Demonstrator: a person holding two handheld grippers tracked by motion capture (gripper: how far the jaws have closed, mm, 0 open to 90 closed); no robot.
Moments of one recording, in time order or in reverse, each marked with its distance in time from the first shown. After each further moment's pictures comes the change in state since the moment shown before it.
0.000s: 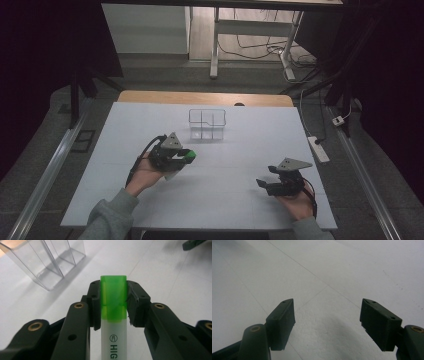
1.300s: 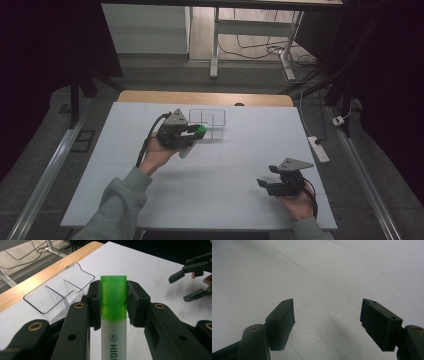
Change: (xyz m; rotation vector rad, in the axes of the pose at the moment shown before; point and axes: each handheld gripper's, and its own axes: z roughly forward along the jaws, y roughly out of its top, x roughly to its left) left arm 0.023 0.053 0.002 -0.184 0.021 -0.026; right arm -0.001 0.000 -0.002 -0.013 -0.001 0.004
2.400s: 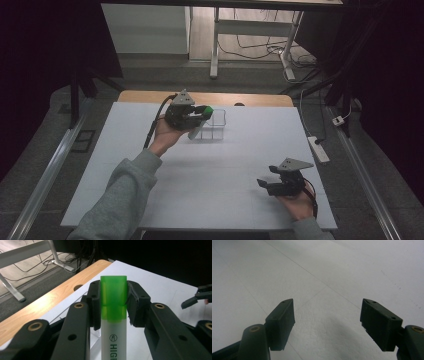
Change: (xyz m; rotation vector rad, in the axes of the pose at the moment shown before) left arm 0.027 0.040 0.020 -0.078 0.022 -0.006; right arm -0.001 -0.001 0.001 0.002 0.002 0.006
